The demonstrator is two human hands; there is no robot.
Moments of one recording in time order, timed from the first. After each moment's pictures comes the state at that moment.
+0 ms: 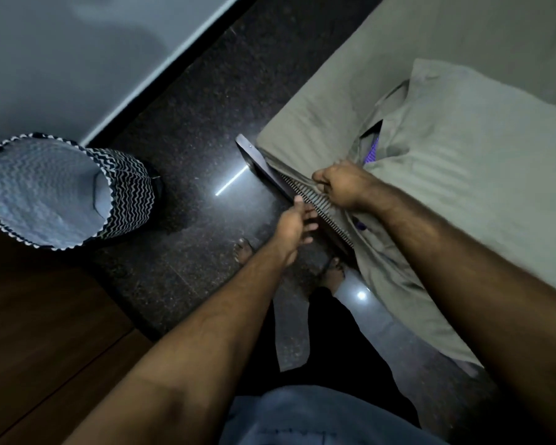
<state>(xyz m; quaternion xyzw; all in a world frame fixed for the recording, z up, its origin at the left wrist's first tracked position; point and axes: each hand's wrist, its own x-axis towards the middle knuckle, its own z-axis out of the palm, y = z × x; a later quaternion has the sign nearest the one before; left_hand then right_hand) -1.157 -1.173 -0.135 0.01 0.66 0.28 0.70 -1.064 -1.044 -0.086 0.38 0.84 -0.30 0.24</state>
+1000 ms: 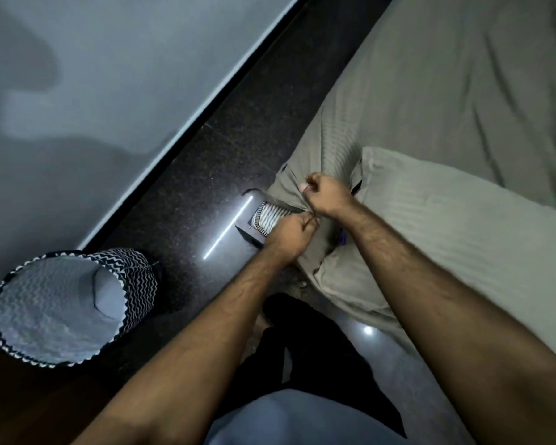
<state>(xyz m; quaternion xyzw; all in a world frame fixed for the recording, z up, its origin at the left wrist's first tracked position) -1.248 -1.048 -0.056 0.60 0.63 0.14 0.48 -1.138 -0.964 -0.027 0.66 0.64 -0.38 0.00</state>
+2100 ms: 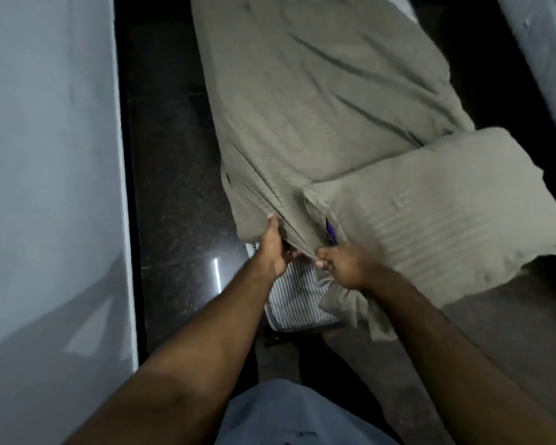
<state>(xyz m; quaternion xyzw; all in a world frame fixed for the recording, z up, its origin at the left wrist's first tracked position) -1.214 -0.788 -0.054 0.19 0.52 0.05 0.83 -1.107 -0.916 0.031 0.76 0.53 -0.38 0.06</state>
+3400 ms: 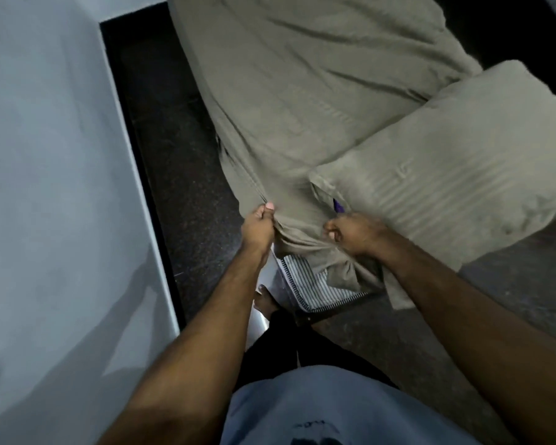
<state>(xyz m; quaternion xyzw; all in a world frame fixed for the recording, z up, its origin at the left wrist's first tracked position) -1.264 -0.758 -0.048 0.59 0.54 0.11 0.59 -1.120 -0.909 0.024 0.81 0.45 -0.38 0.03</state>
